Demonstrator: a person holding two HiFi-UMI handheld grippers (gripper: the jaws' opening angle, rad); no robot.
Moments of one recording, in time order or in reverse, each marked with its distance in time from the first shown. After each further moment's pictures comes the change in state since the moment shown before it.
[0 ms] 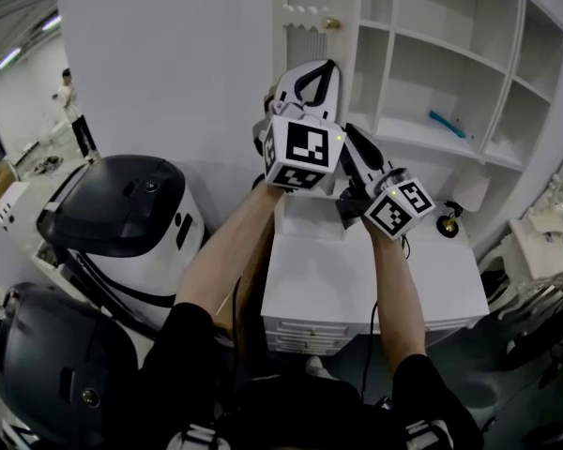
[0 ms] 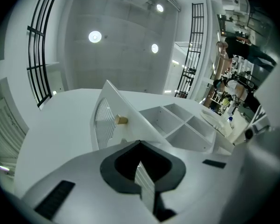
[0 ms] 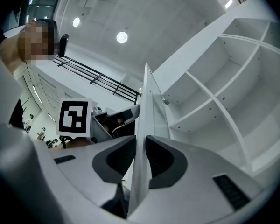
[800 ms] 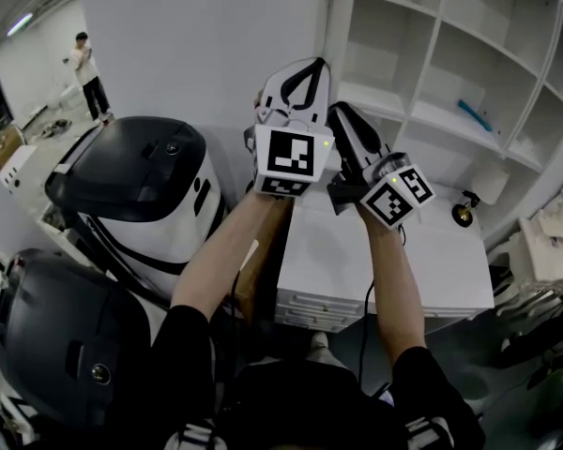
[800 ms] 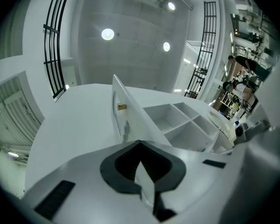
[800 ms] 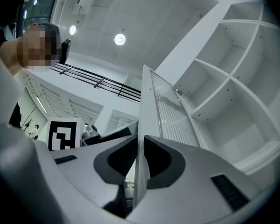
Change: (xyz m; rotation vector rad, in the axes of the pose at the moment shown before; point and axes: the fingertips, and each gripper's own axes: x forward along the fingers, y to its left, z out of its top) left arm -0.094 0.057 -0.044 -0.095 0.045 0.093; right arm 0.051 0.079 -0.037 0.095 -0.012 0.076
